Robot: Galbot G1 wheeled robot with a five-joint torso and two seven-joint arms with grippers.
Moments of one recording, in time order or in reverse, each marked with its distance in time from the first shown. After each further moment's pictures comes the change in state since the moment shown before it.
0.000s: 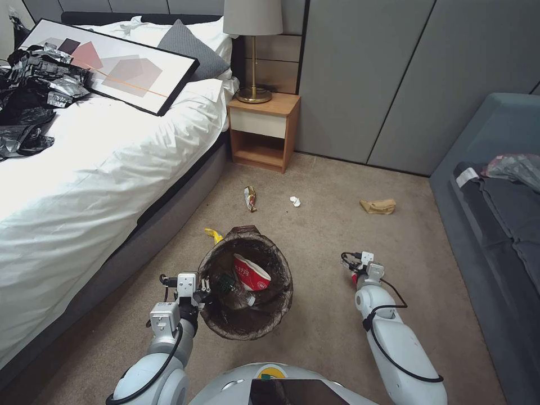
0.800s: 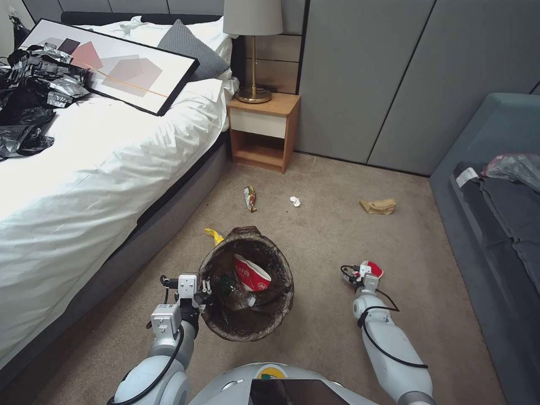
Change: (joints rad) left arm 0.017 -0.009 0.017 -0.003 0.026 -0.011 0.001; right arm 0.136 0.027 0.023 -0.428 -0.110 0.190 -0.103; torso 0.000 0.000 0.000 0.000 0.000
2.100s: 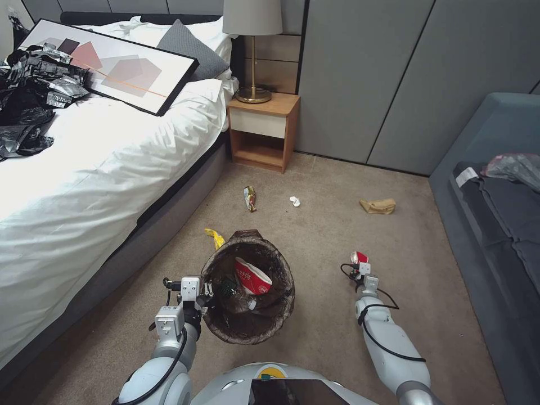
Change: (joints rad) left arm -0.002 0.000 0.004 0.020 0.011 -0.009 0.002; right arm 0.025 -0.014 0.006 -0.067 -0.045 0.175 -0.054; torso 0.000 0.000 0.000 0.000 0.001
